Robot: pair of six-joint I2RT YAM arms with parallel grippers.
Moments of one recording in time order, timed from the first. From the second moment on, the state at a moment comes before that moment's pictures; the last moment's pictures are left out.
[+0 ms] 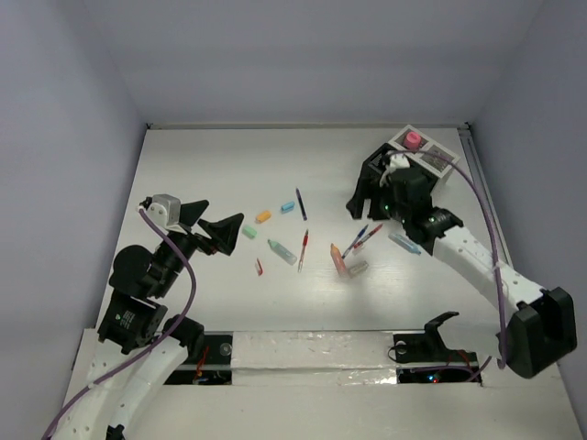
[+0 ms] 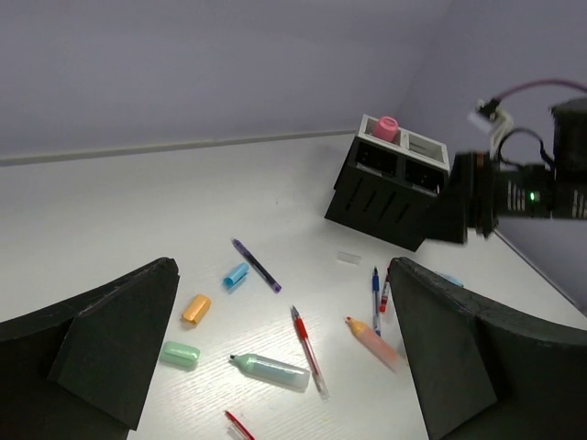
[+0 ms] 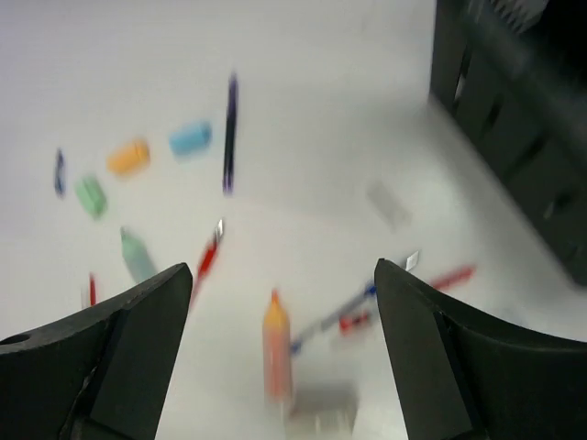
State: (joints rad) left arm -0.43 0.40 0.73 -0.22 0.09 -0.28; right arm 0.43 1.23 0.95 -0.19 0.03 0.35
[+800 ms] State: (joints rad) left arm -0.42 0.41 0.73 -0.22 0.09 -0.28; right arm 0.66 1.31 0.76 -0.60 0.07 0.50
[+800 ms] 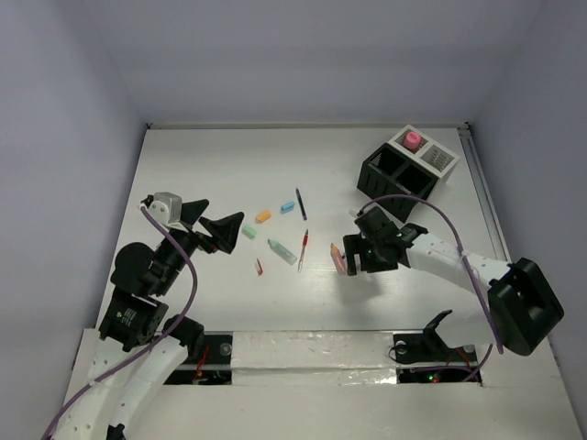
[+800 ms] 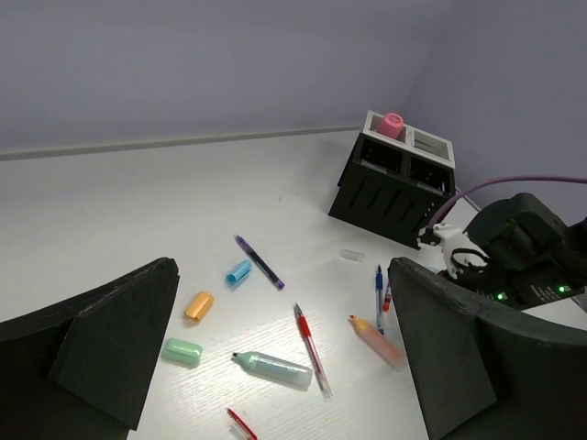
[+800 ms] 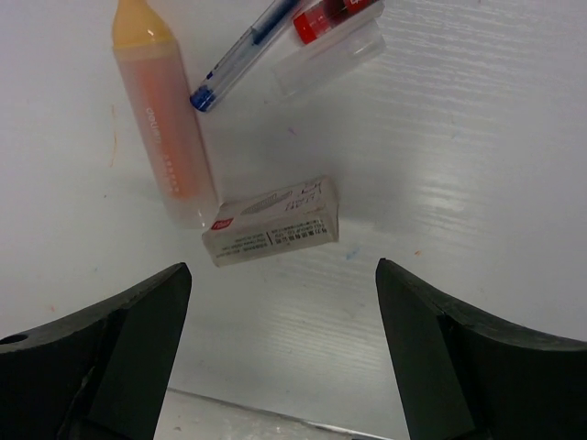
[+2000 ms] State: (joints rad) left arm -0.42 0.42 0.73 -0.22 0.09 -0.28; right arm 0.54 1.31 1.02 -0.55 0.25 0.38
